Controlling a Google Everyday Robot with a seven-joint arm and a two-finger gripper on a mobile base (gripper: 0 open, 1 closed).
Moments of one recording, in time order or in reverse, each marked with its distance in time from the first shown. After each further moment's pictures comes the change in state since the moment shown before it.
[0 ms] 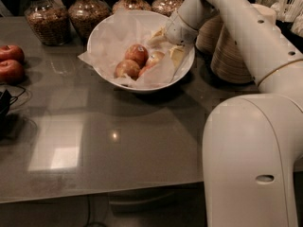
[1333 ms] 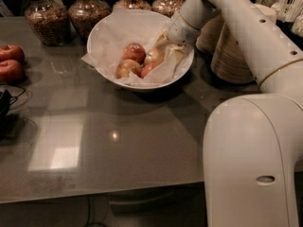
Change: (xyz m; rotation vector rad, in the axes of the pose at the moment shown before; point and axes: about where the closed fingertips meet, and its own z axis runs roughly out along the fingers) arm -0.001 0.001 -0.002 0.000 0.000 0.000
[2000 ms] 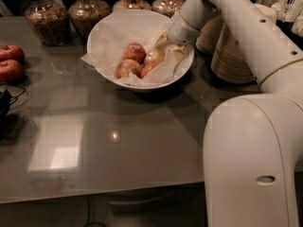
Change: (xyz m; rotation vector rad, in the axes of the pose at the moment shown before) arm 0.000 0.000 0.000 0.000 0.000 0.000
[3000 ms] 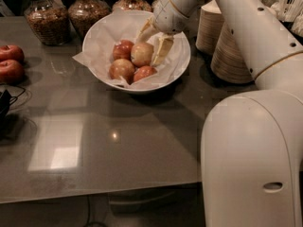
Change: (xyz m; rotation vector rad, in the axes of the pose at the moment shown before) arm -0.069 -0.010 -0.017 0.031 -0.081 -0.213
